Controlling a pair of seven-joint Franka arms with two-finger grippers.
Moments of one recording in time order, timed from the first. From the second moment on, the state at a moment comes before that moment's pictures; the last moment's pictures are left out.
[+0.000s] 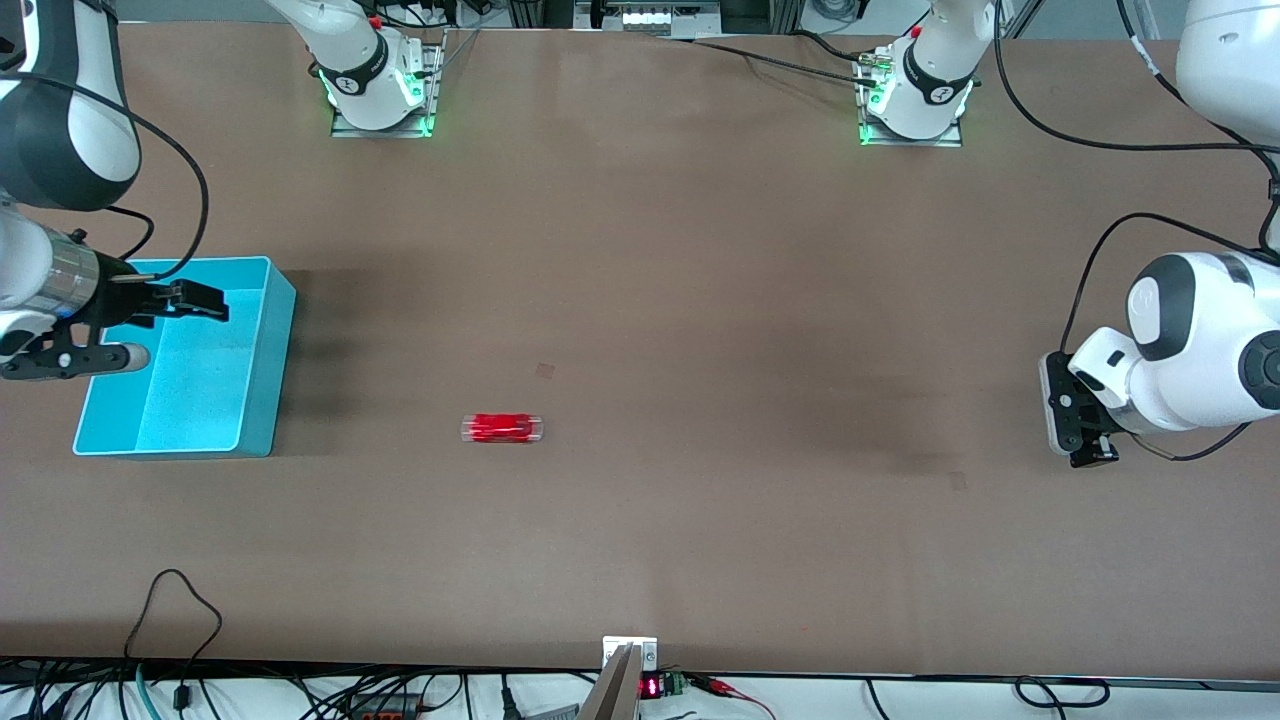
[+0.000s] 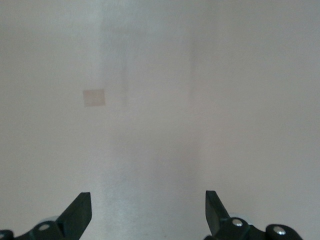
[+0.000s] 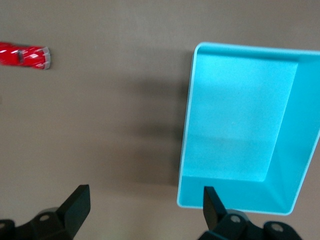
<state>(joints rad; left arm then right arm) 0.28 0.51 -0.23 -1.62 0.16 1.99 1.50 -0.03 0.23 0.00 -1.64 -0.01 1.66 -0.14</state>
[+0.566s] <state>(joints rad) 0.24 0.35 -0.26 -1.62 0.15 1.77 1.23 -0.03 0.27 0.00 -1.64 0.01 1.64 -0.14</state>
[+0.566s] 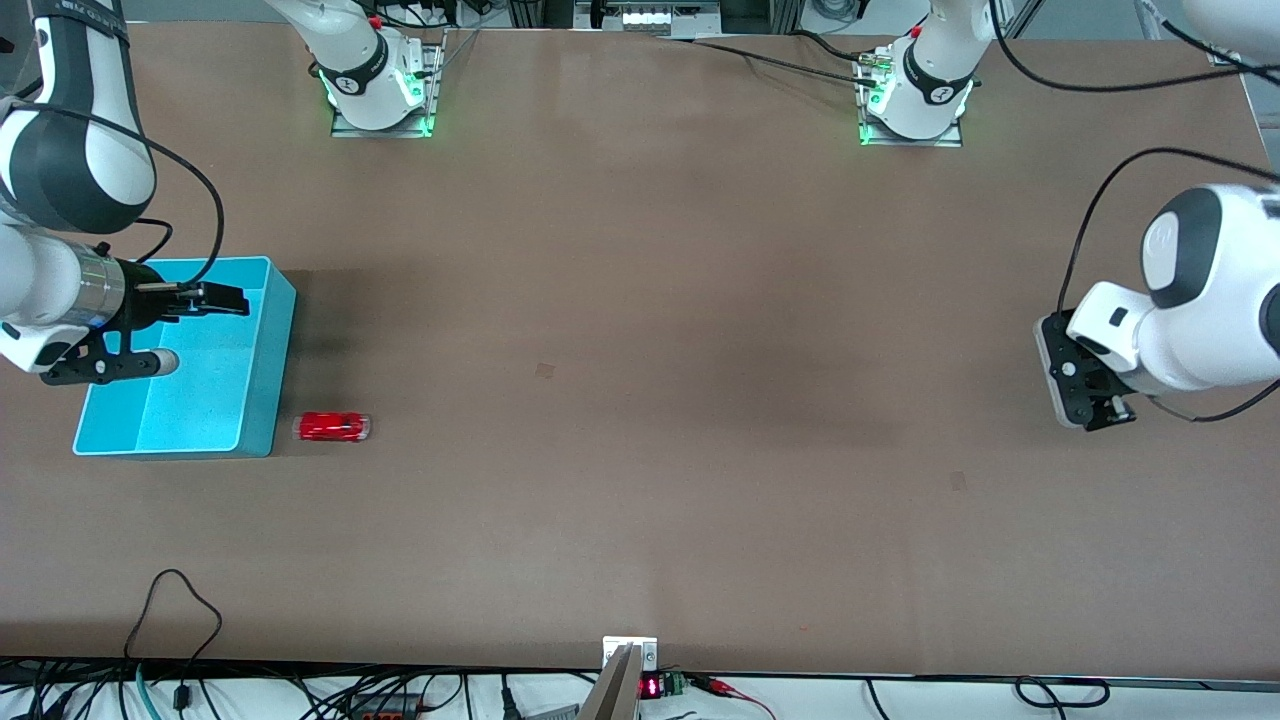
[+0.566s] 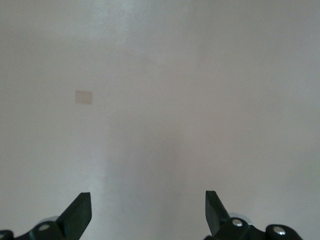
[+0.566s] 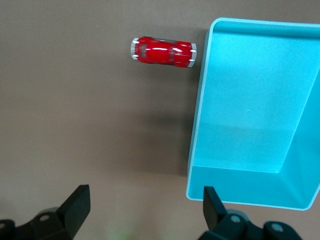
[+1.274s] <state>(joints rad) 0.20 0.17 -0.31 -1.58 0.10 1.58 0.55 -0.03 0.32 0.00 -1.72 -0.01 1.87 -0.51</state>
